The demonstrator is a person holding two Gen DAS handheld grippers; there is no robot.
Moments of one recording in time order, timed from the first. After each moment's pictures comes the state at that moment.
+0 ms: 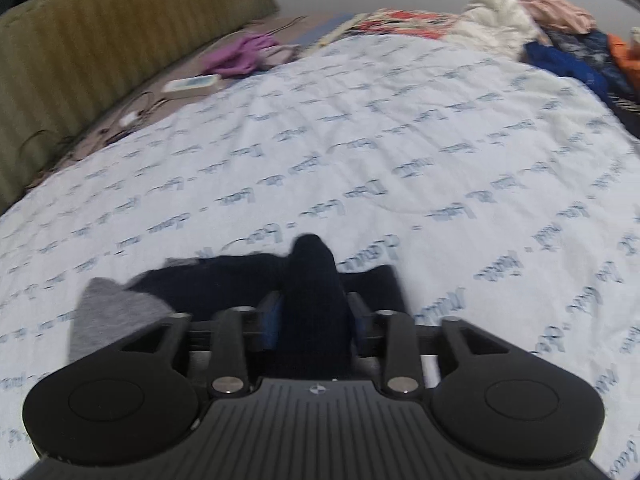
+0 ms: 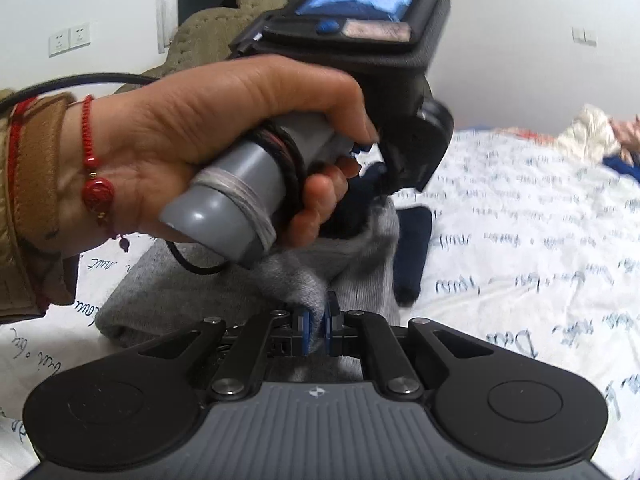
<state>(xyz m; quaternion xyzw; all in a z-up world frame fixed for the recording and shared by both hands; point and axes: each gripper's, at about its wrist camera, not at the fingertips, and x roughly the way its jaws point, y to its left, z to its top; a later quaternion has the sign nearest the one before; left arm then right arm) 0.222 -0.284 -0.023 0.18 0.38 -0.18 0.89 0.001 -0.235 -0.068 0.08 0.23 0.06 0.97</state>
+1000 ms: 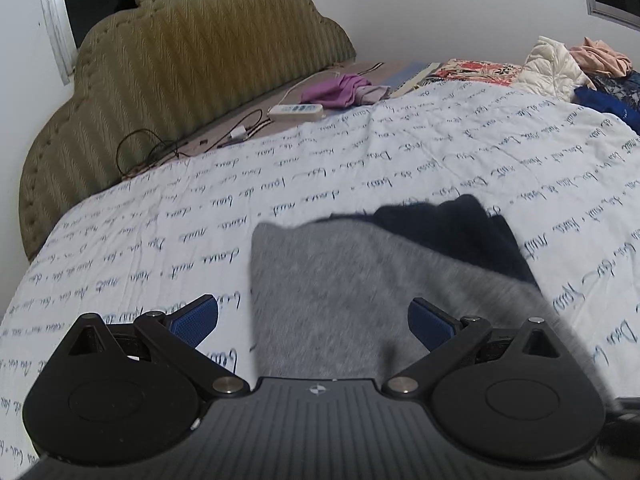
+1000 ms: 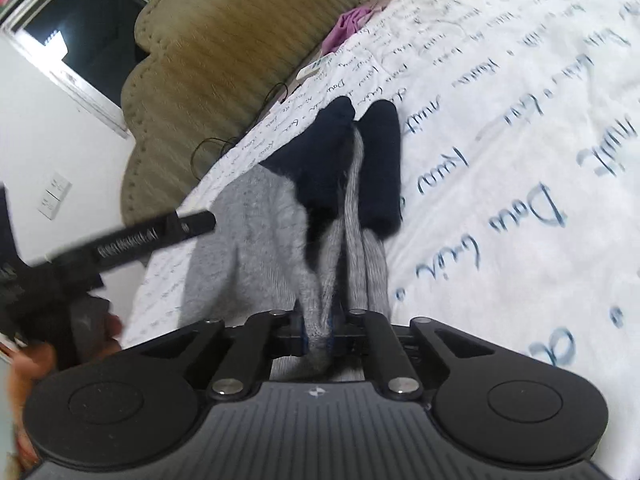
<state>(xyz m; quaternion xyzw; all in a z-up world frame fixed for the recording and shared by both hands) 0.139 -0.144 -0.001 0.16 0.30 -0.08 0.94 0.017 -0.340 -0.103 0.43 0.30 0.15 0.84</state>
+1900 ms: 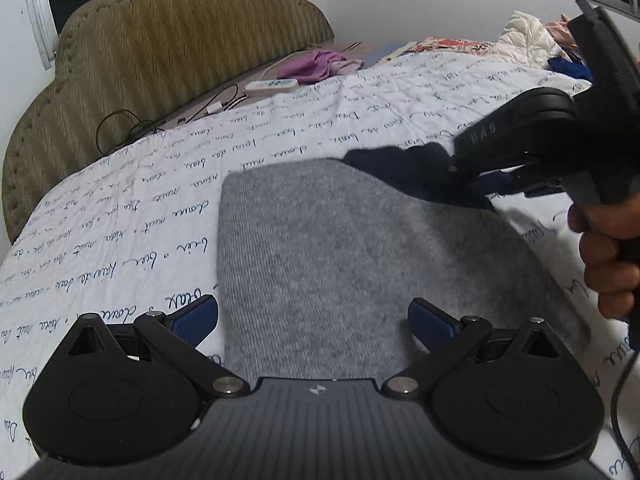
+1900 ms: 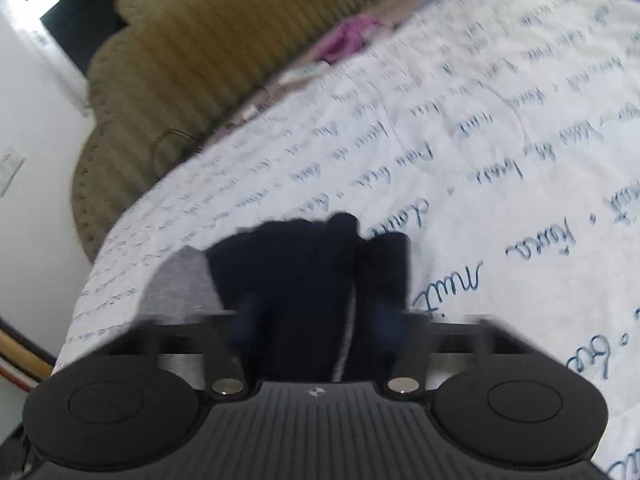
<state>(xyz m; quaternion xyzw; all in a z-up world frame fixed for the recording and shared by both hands) 0.109 -0.150 -0.034 0.17 0.33 -0.11 0.92 0.160 -0.345 -0.075 0.32 0.34 0.07 0.88</state>
